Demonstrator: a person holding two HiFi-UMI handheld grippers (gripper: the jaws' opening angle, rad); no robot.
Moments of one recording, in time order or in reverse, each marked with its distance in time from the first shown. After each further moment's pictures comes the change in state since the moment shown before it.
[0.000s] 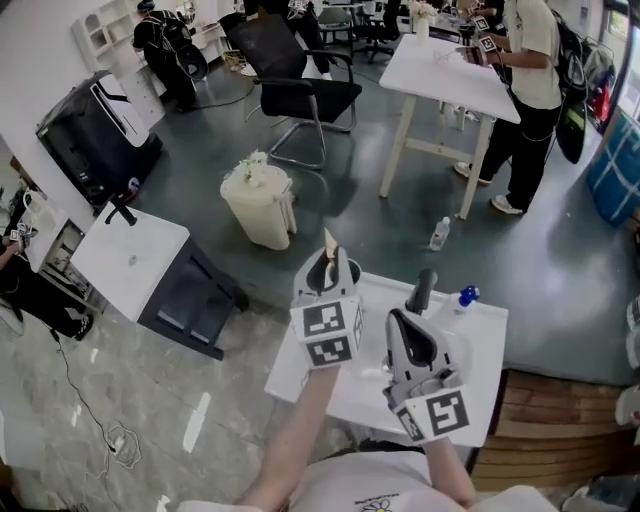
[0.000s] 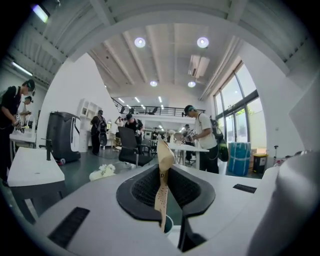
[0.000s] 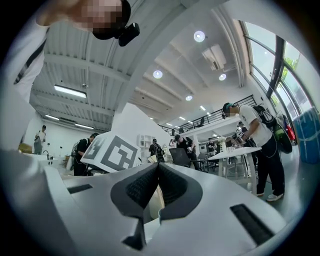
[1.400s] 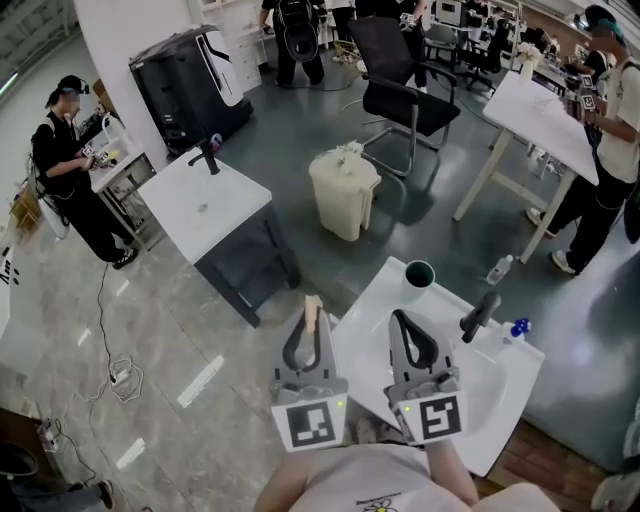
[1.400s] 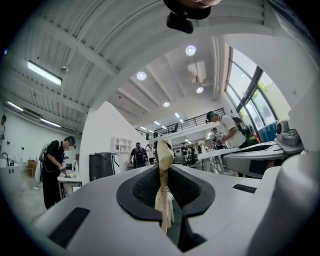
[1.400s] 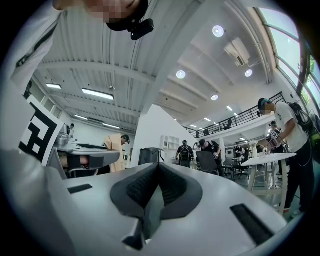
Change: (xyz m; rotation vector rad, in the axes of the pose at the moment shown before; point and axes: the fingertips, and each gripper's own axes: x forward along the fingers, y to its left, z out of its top) left arm -0.231 0.091 0.036 0.179 -0.257 0.406; right arm 0.030 0.123 0.009 -0.084 -0.054 0.297
